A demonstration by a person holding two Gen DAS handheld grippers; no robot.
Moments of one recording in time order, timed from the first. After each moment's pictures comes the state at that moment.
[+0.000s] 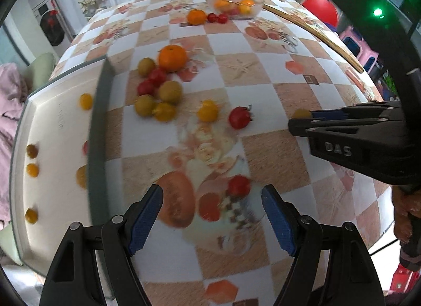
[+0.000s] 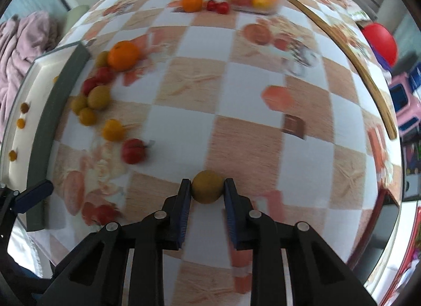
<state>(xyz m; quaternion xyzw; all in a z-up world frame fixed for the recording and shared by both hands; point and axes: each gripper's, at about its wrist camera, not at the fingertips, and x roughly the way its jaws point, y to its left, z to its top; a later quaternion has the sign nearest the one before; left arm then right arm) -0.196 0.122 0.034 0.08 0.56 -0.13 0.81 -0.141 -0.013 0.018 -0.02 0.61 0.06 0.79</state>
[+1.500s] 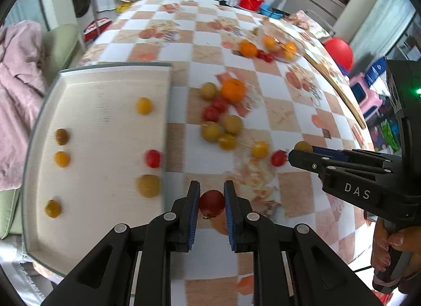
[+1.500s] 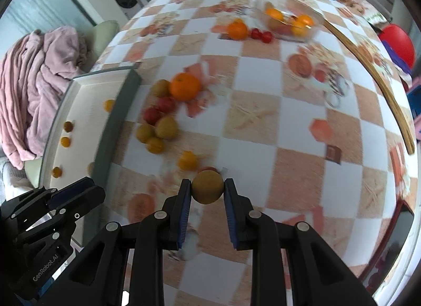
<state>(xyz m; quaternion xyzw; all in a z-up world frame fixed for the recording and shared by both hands) -0.173 0.216 0.078 -0.04 0.55 -0.09 0.83 -0.131 0.048 0.060 0.03 0.59 0.15 0.80</state>
